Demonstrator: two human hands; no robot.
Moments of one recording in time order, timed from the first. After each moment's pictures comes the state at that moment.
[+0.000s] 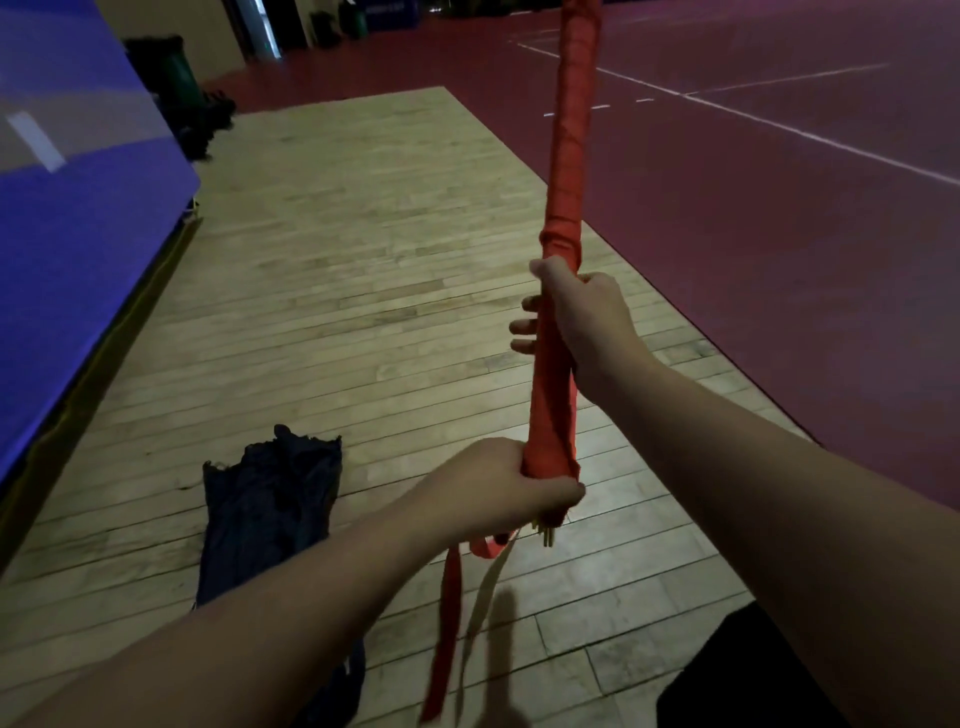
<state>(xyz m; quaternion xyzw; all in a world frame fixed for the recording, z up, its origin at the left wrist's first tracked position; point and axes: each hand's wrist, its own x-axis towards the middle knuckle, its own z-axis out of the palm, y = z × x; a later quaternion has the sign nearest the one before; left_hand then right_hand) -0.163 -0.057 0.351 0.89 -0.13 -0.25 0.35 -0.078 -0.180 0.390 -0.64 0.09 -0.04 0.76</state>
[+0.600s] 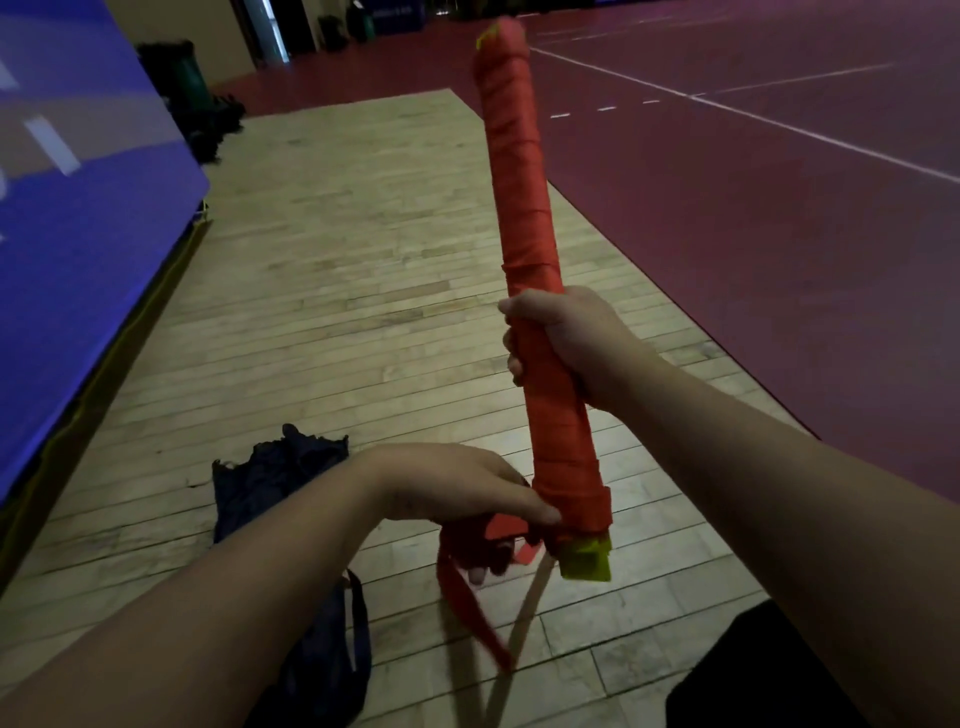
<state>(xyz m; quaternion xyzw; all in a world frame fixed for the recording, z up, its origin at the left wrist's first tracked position) -0.148 -0.024 0.374 0.78 -0.14 -0.49 0.35 -0.099 -0.177 0.398 -0.63 -0.01 0.12 0.77</state>
